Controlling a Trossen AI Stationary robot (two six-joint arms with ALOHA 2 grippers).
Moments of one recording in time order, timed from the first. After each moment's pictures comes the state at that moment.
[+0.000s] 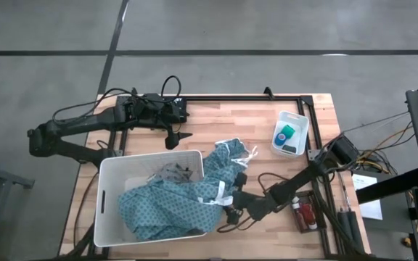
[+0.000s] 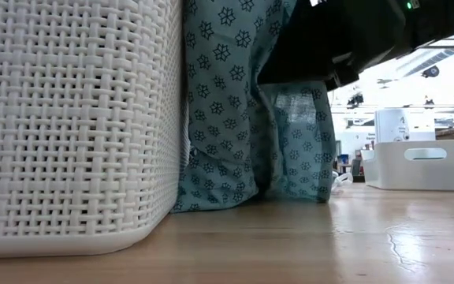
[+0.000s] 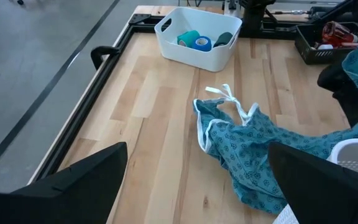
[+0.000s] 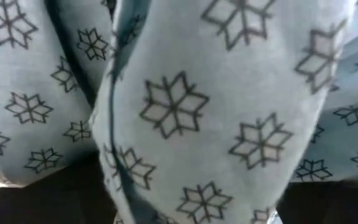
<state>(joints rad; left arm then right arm) 0.31 1.18 1.01 -0.40 0.09 0.13 0.56 1.87 0.87 0.58 0.81 0.19</state>
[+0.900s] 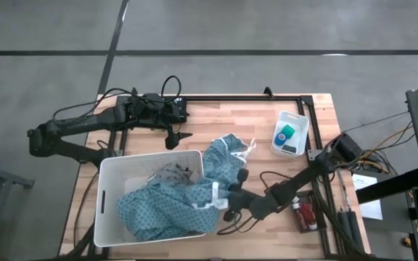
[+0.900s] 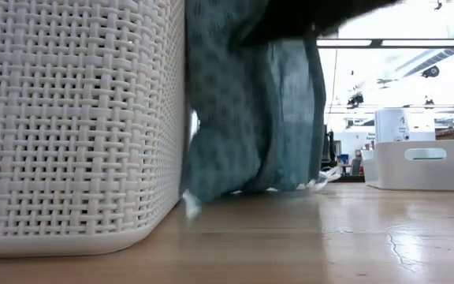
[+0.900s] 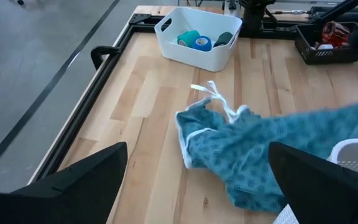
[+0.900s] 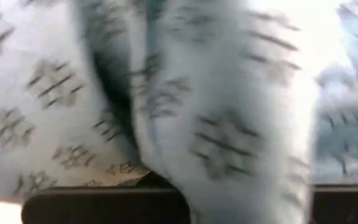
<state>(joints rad) 0.31 1.18 1.01 -0.40 0.09 0.13 0.57 1.82 0.95 0.58 0.95 -0.13</state>
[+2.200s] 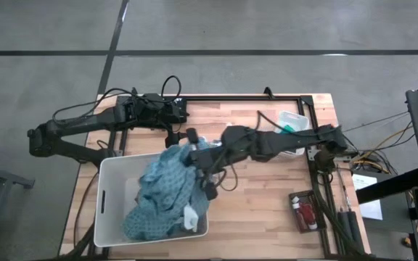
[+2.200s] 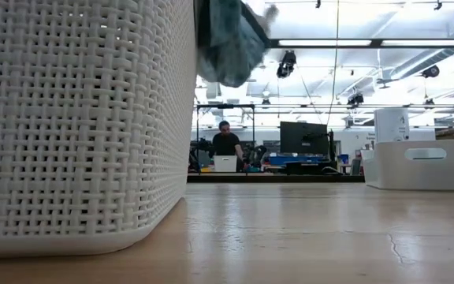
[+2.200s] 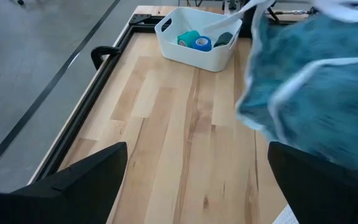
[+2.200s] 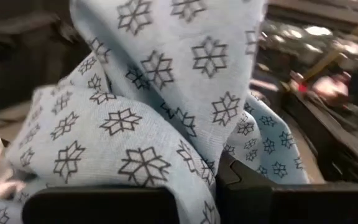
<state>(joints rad) 0.31 1.18 1.01 -0.40 0.09 0.13 0.20 1.87 1.93 -0.08 -0.13 -0.21</state>
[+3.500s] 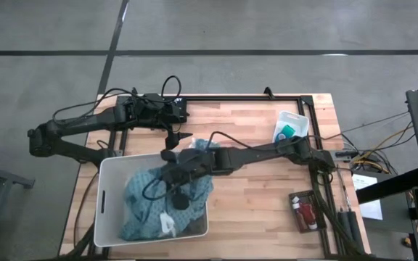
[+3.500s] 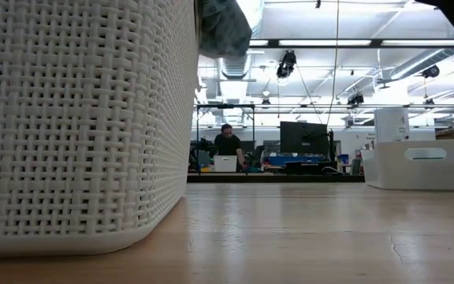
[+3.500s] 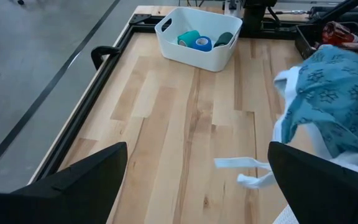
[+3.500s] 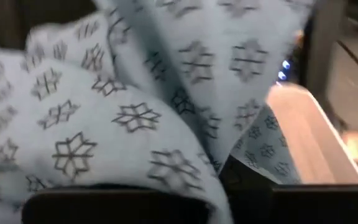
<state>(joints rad) 0.31 1.18 1.01 -0.40 0.09 0.13 0.19 2.26 2.20 -0.18 -0.15 0.02</state>
